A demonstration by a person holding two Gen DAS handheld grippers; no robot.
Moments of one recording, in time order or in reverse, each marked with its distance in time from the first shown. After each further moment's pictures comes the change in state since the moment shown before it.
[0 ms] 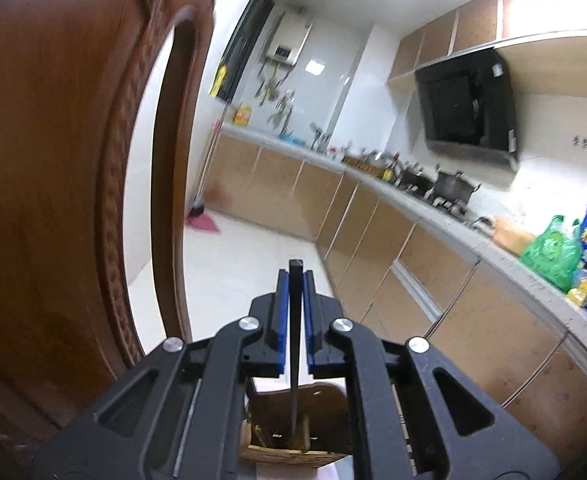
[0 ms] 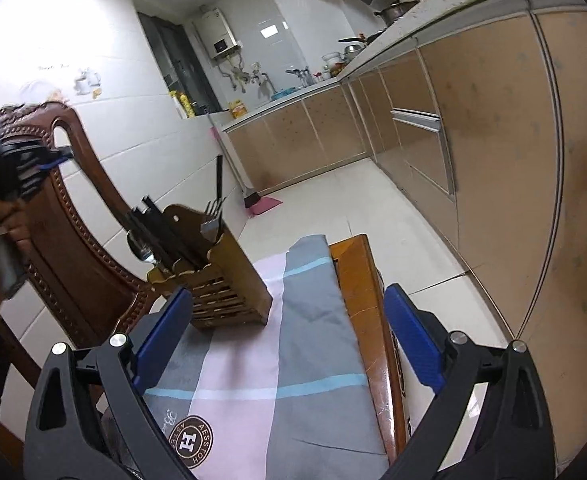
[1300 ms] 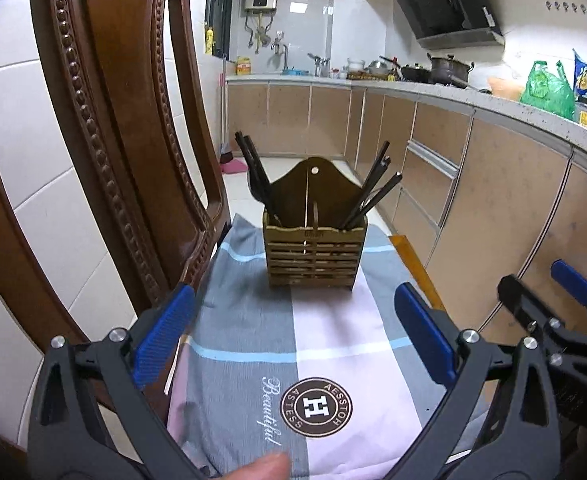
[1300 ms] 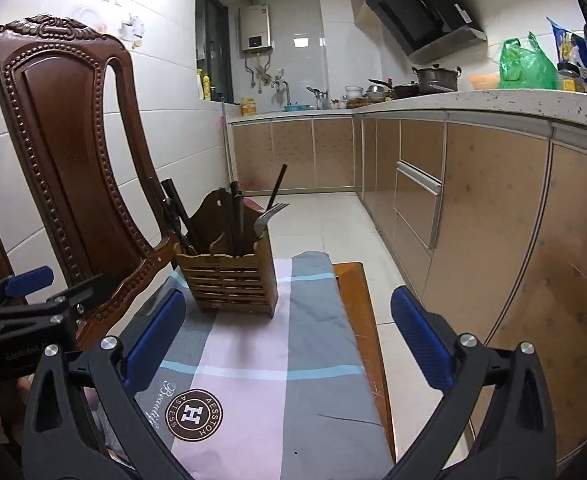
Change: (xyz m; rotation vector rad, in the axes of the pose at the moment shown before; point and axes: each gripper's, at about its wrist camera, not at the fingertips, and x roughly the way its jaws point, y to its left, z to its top) left arm -0.134 -0.047 -0.180 0.265 0.209 0.158; right arm -0.049 0.107 -0.016 -0.273 -0.049 -0.159
